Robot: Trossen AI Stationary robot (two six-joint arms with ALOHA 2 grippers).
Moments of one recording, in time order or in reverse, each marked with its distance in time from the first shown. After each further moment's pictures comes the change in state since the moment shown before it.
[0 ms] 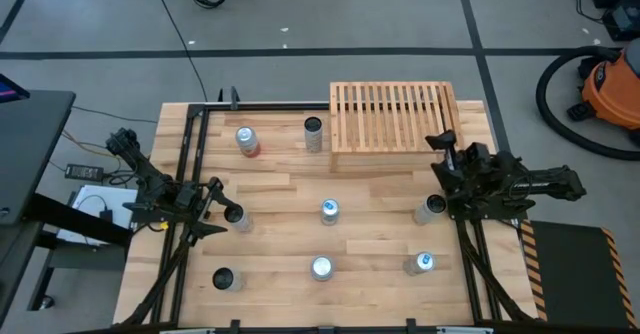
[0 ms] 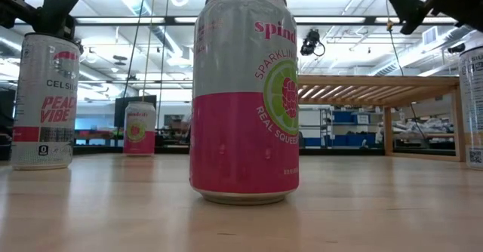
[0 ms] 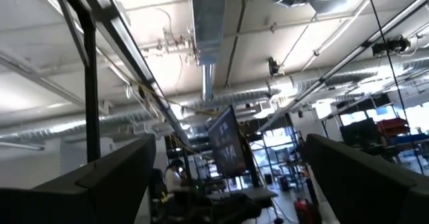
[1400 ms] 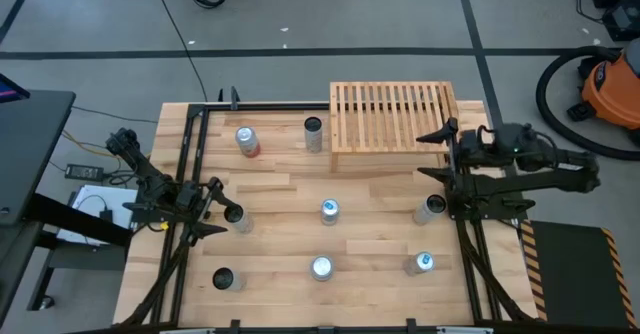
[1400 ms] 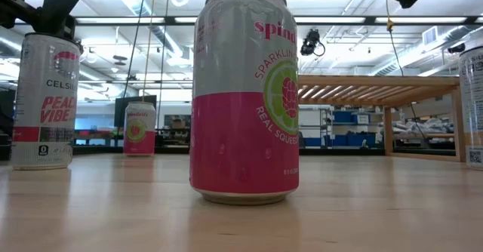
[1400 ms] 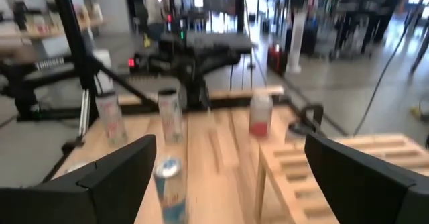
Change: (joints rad) left arm 0.000 0.000 0.000 -0.002 0.000 0.008; right arm -0.001 0.271 0.693 -1.201 -0.044 -0.110
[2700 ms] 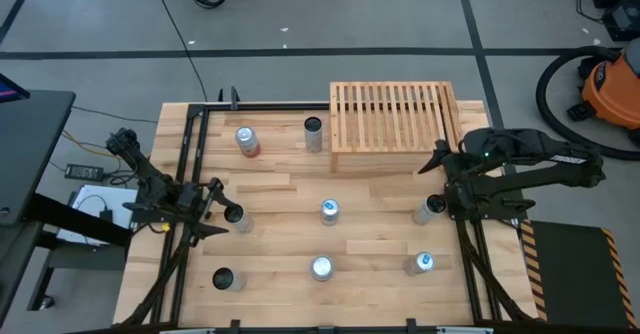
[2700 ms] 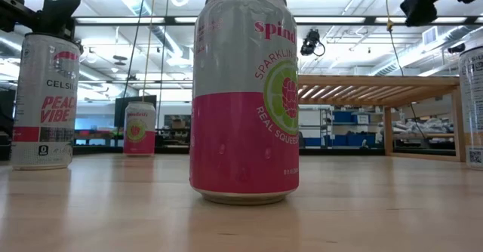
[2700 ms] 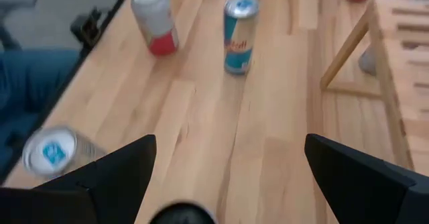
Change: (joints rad) left arm 0.000 0.000 0.000 -0.046 0.000 0.010; right arm 0.002 0.166 0.134 -0.560 -0.271 -0.160
